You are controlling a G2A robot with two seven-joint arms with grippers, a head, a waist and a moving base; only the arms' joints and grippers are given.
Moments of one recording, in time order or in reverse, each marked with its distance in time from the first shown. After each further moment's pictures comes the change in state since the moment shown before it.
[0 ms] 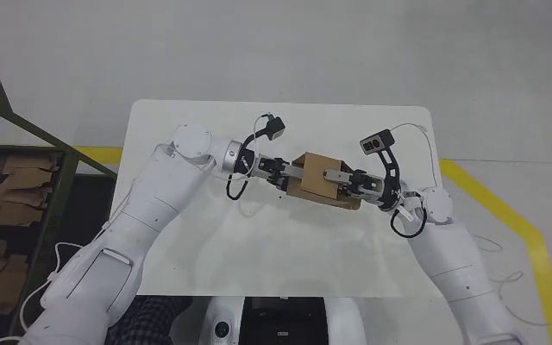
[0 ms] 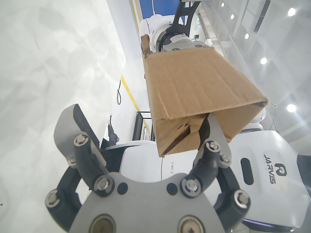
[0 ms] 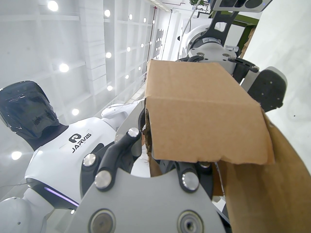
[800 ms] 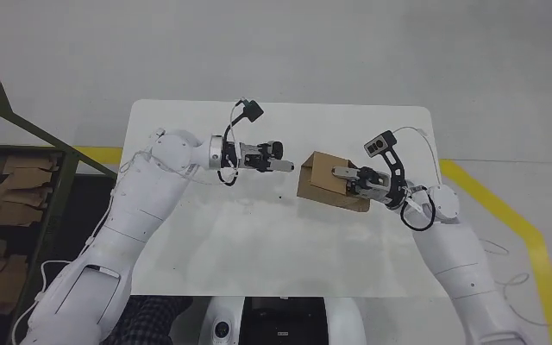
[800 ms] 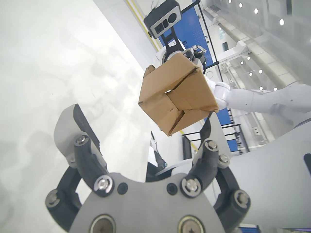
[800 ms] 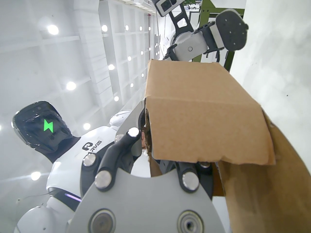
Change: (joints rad) left arm 0.114 0.059 -0.152 -0.165 0.311 -0.382 0.249; right arm 0.015 0.005 0.028 0.086 0.045 0.168 0.045
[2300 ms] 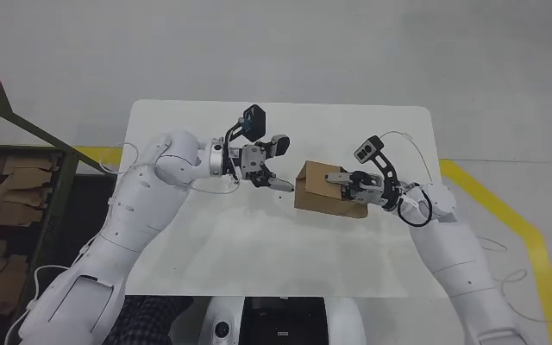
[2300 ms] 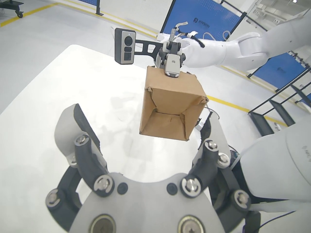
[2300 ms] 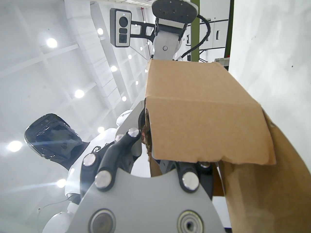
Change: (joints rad) left arm 0.059 0.041 0.030 -0.116 0.516 -0.401 0.481; right arm 0.012 -0.001 -0.021 0.011 -0.030 0.141 0.018
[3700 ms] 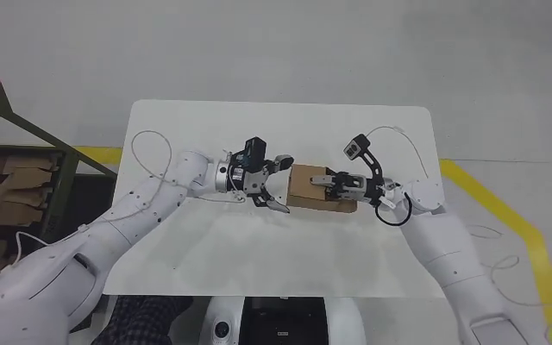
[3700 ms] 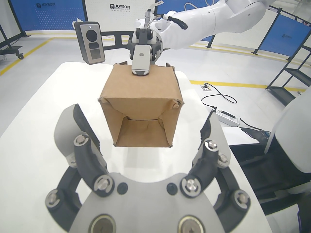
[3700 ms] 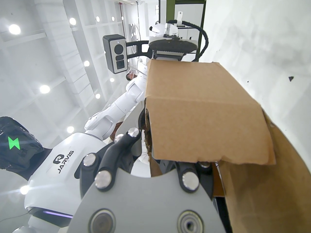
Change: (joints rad) left arm -0.232 0.115 0.557 0.233 0.722 0.000 1.157; right arm 0.079 -0.028 -0.096 0.083 -0.165 -0.169 -0.058
